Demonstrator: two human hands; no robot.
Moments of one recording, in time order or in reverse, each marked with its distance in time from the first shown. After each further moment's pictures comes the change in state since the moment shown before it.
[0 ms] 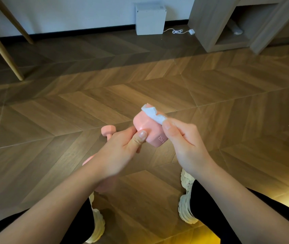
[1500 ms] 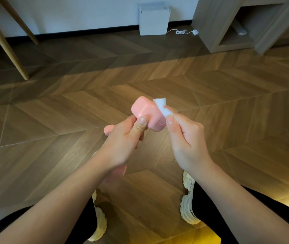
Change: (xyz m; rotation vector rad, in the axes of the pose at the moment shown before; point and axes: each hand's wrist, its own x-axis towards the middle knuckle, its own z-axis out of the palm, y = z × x) left_hand 0.010 0.013 -0.001 -0.117 0.123 -0.036; right_hand 0.004 -0.005 0.006 -0.217 0.172 -0.136
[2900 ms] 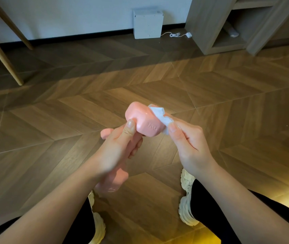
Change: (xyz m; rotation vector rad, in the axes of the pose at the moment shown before) left_hand -0.003 -0.004 -0.002 -0.278 -0.160 -0.020; right_hand -0.005 0.010 -0.016 0.198 -0.137 -0.001
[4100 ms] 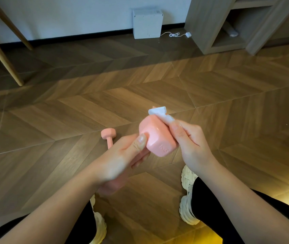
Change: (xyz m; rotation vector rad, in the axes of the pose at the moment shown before) left_hand -0.009 -0.011 0.002 0.032 -0.216 0.083; right_hand -0.001 0.002 0.000 0.025 0.018 0.105
